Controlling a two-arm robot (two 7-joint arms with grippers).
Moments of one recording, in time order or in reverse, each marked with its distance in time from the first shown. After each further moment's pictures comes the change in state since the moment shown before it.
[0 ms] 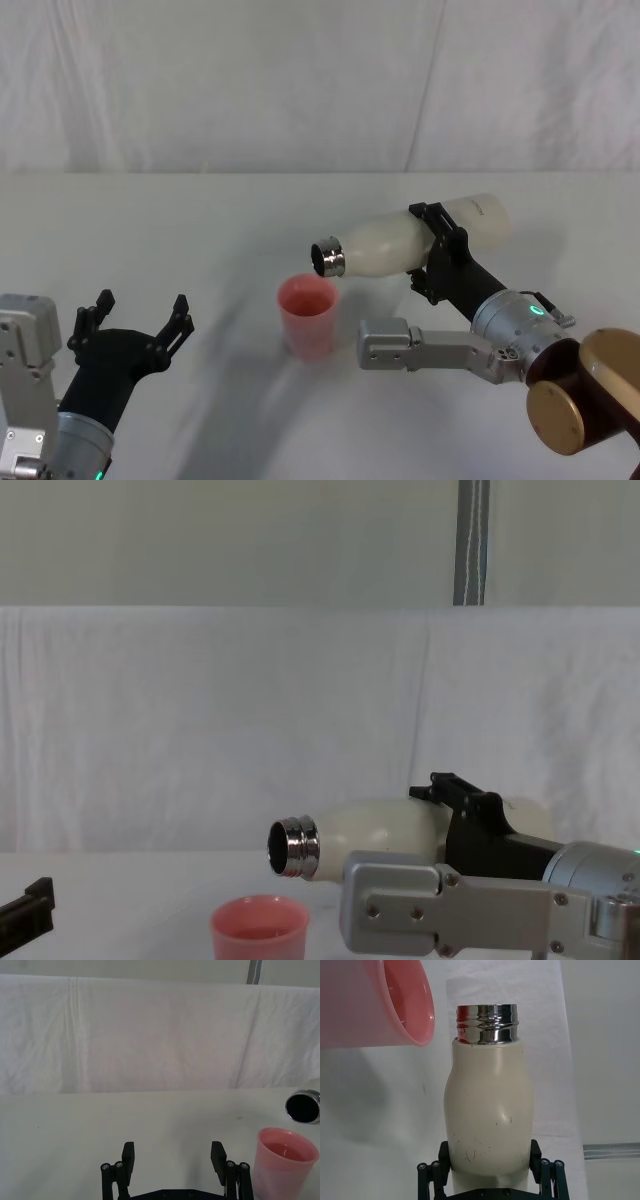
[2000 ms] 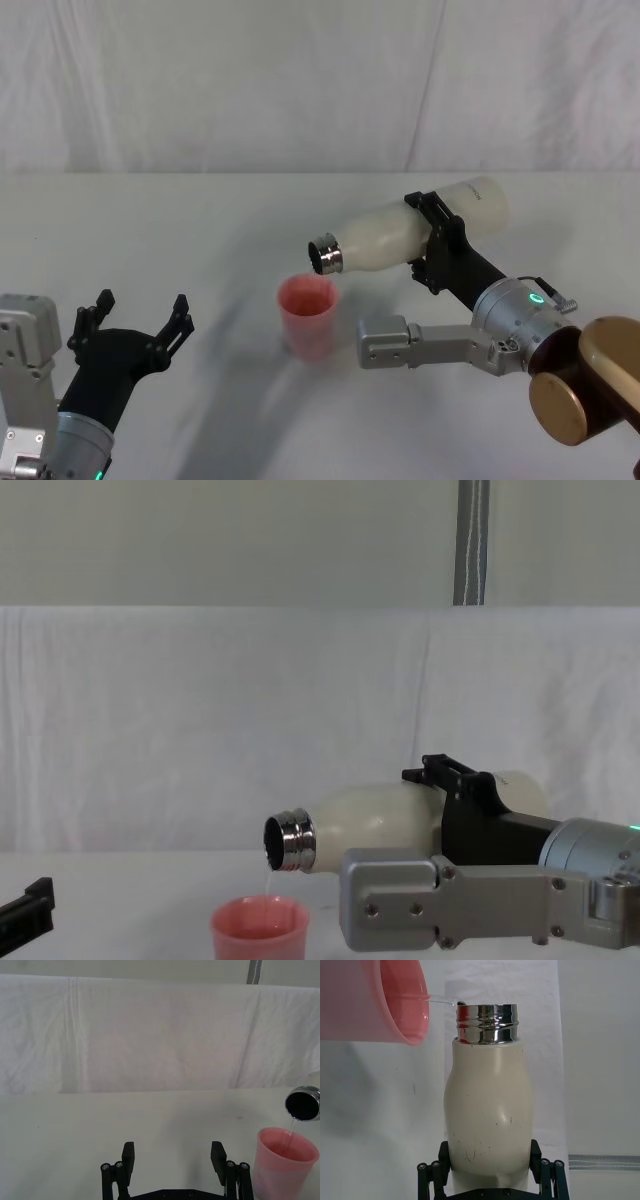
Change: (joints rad) left arm 0.000 0.000 0.000 0.000 0.000 0.000 0.000; right arm 0.030 0.024 -0.026 -0.018 -0.043 0.001 0.012
